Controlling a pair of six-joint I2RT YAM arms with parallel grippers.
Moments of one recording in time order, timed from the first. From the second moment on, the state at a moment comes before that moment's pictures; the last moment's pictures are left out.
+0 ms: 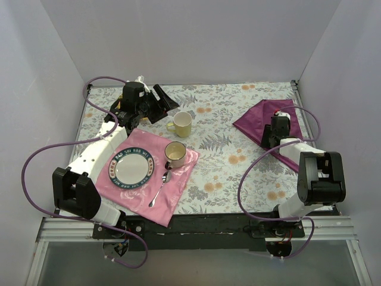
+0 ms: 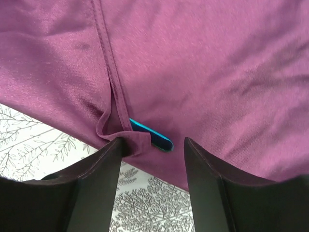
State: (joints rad) left arm -0.34 1.46 1.31 -0.34 0.24 -0.87; right arm 0.04 1.56 0.78 -0.06 0.24 0.16
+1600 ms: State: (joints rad) left arm -0.61 1.53 1.39 -0.30 0.51 -0.78; right arm -0.15 1.20 0.68 -0.29 0.34 0.46
